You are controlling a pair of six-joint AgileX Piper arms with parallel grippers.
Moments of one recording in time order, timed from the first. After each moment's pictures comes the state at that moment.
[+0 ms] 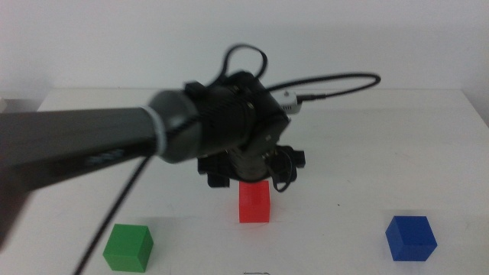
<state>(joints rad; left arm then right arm) -0.80 1.88 -1.43 0.31 0.85 -0.98 -0.01 -0.01 -0.03 0.00 0.39 0.04</state>
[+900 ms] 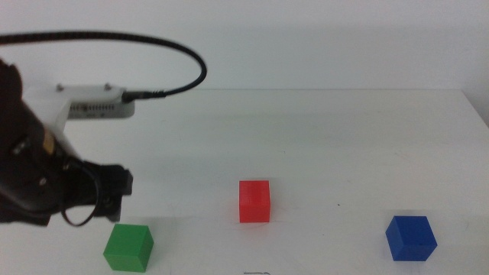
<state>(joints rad) -0.46 1.21 -1.02 0.13 1.21 -0.52 -0.01 -0.01 -0.03 0.00 0.39 0.04</state>
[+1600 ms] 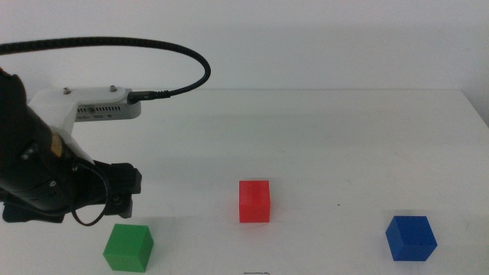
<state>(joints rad) -0.45 1.20 -0.99 0.09 1.12 -0.50 -0.01 -0.01 -0.03 0.00 0.39 0.04</state>
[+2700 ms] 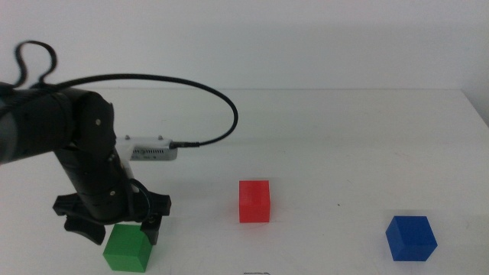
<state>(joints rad) -0.33 1.62 -0.99 -0.06 0.96 -0.24 -0.01 -0.01 -0.03 0.00 0.39 0.04</state>
